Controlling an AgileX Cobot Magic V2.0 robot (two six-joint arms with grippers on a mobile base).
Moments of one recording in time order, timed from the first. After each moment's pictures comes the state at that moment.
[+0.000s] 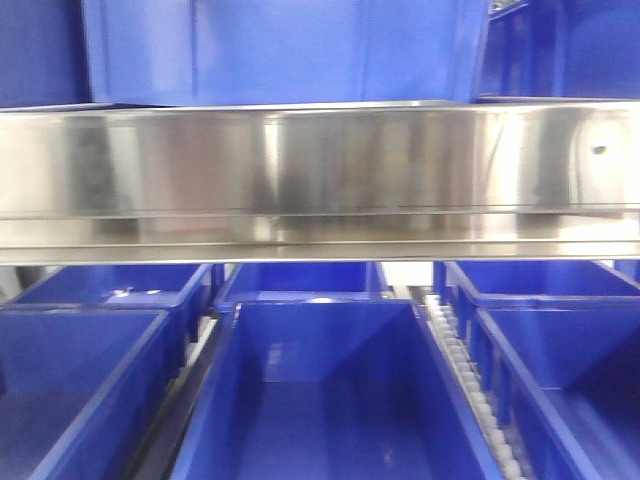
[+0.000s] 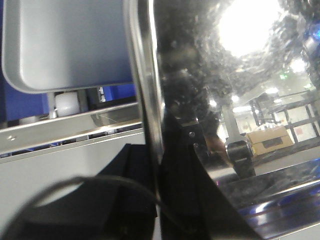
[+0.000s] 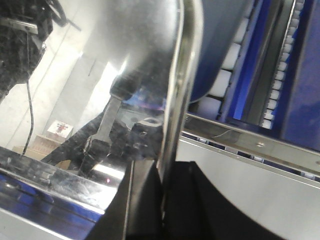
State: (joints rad) left arm -0.72 1.34 -1.55 0.15 1.26 -0.43; right arm 0.58 1.26 -1.46 0.01 1.19 0.35
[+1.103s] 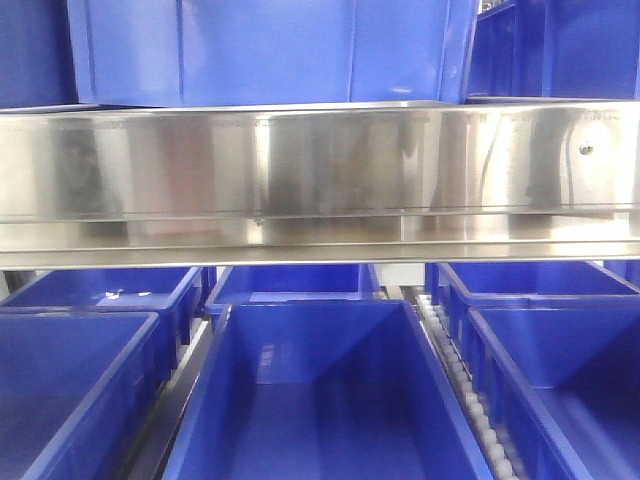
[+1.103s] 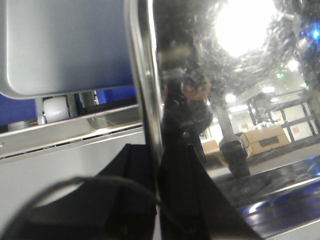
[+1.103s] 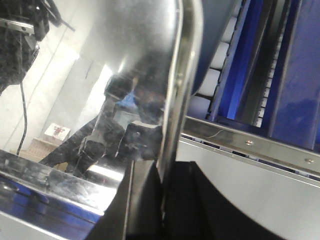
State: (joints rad) left arm -0.72 1.34 -1.55 0.13 1.26 -0.43; right arm 0.58 1.26 -1.46 0.01 1.20 0.35
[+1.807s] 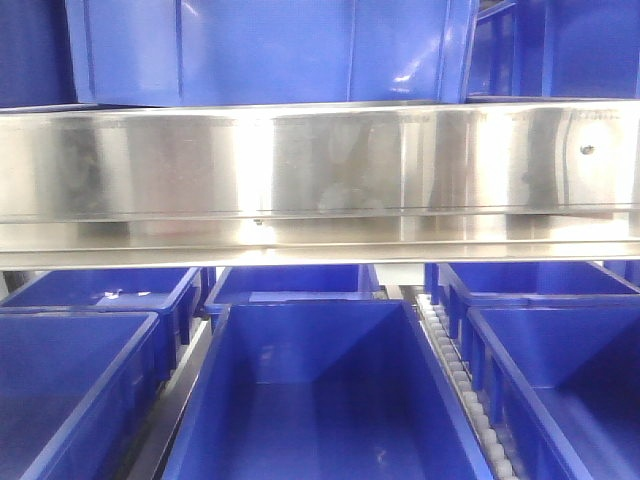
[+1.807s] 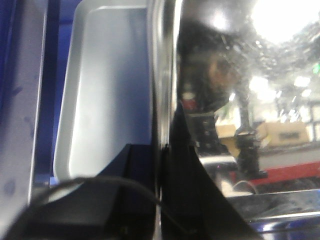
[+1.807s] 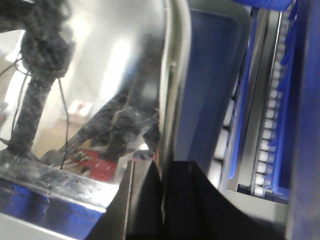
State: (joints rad) left arm -0.52 1.62 -1.79 0.21 1.22 -0.40; right arm 0.49 1.62 -1.75 0.01 1.12 0.35
